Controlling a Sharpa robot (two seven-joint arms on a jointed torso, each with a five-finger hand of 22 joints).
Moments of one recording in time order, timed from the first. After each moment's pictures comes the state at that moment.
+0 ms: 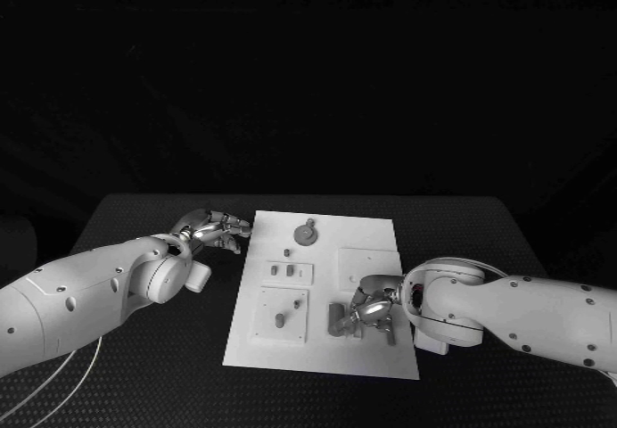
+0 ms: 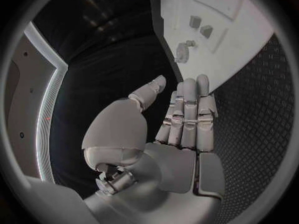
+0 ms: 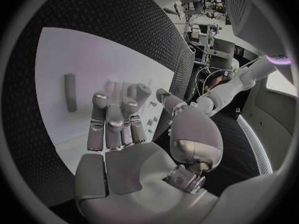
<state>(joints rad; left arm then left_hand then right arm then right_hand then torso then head) 1.22 -0.70 -0.10 1.16 -0.32 -0.23 0.13 1.08 -0.07 0.56 -0.28 0.06 0.83 0.19 0.29 0.47 1.13 0.11 0.07 0.31 1.04 0.00 1.04 0.39 0.03 1.12 -0.09 0.16 1.20 1.19 -0.89 -0.15 1.72 -1.03 0.01 -0.49 0.75 -0.18 0.62 -0.07 0.09 1.02 0.09 0.27 0.68 1.06 -0.01 1.16 1.13 1.11 -0.12 1.57 0.94 0.25 1.01 0.00 1.02 1.31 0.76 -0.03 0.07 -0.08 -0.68</state>
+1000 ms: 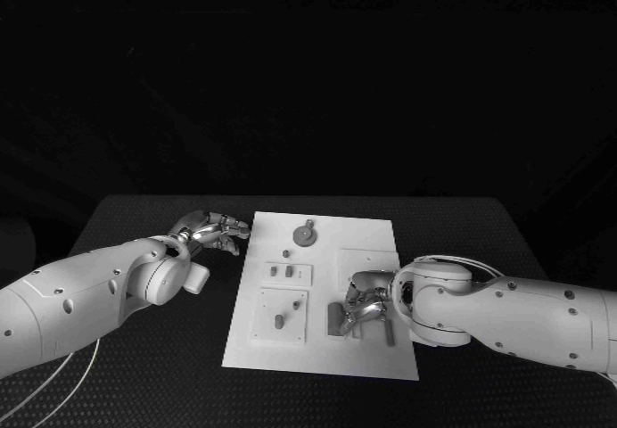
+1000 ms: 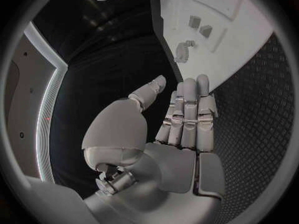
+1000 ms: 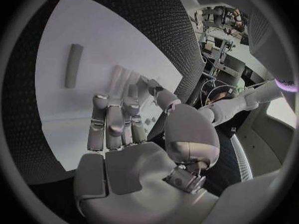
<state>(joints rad) 1.22 -0.70 -0.10 1.16 -0.32 -0.23 0.13 1.08 -0.07 0.56 -0.28 0.06 0.83 0.19 0.29 0.47 1.14 0.11 0.07 0.31 1.04 0.00 1.04 0.39 0.03 1.13 -0.09 0.16 1.20 1.19 -0.84 -0.15 1.69 -1.24 -0.01 -0.48 0.85 -0.05 0.61 -0.26 0.09 1.08 0.06 0.28 0.68 1.10 -0.04 1.19 1.11 1.17 -0.13 1.58 0.97 0.26 1.03 0.00 1.02 1.31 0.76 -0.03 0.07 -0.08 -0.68</state>
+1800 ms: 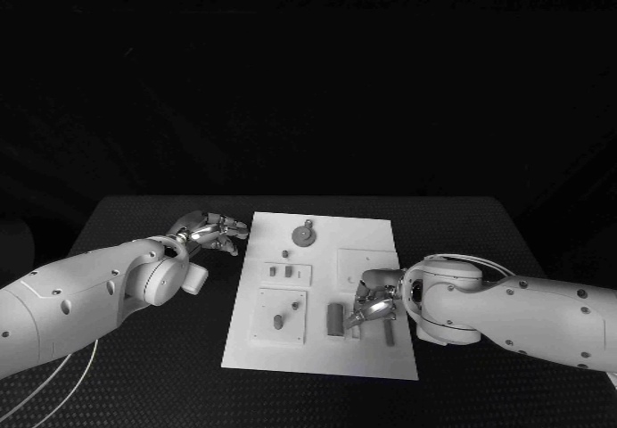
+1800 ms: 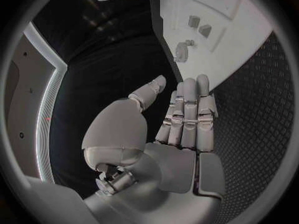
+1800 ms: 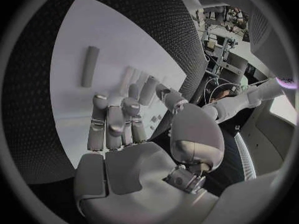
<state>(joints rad) 1.22 -0.70 -0.10 1.16 -0.32 -0.23 0.13 1.08 -0.07 0.56 -0.28 0.06 0.83 0.19 0.29 0.47 1.14 0.11 0.07 0.31 1.04 0.00 1.04 0.39 0.03 1.13 -0.09 0.16 1.20 1.19 -0.89 -0.15 1.70 -1.23 -0.01 -0.49 0.79 -0.25 0.66 -0.09 0.09 1.09 0.06 0.27 0.67 1.10 -0.04 1.19 1.10 1.18 -0.14 1.58 0.94 0.26 1.04 -0.01 1.02 1.31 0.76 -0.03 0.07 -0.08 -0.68</state>
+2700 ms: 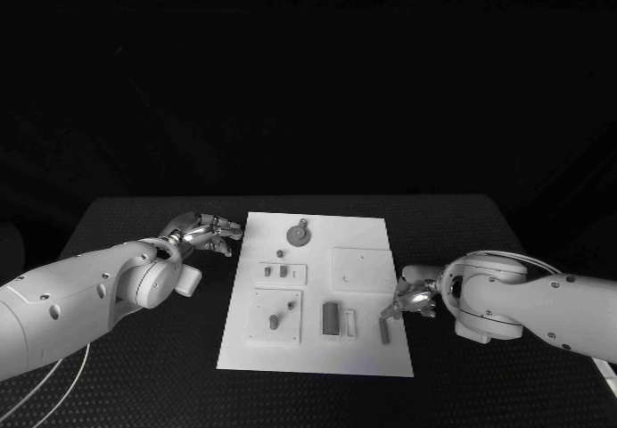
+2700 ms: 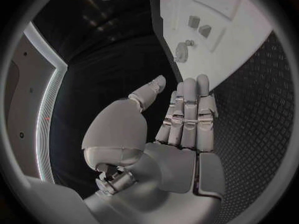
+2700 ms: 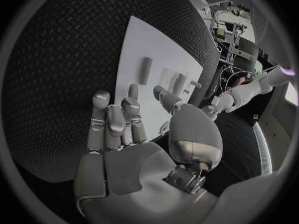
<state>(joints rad) 1.22 -0.70 -0.10 1.16 -0.32 -0.23 0.13 1.08 -0.07 0.56 -0.28 0.06 0.83 0.19 0.29 0.47 1.13 0.11 0.07 0.31 1.04 0.00 1.04 0.39 0.03 1.13 -0.09 0.16 1.21 1.19 -1.05 -0.16 1.71 -1.17 0.00 -0.54 0.80 -0.20 0.63 -0.08 0.09 1.08 0.06 0.26 0.69 1.10 -0.03 1.19 1.10 1.17 -0.13 1.59 0.94 0.25 1.04 -0.01 1.02 1.31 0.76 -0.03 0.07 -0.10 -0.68</state>
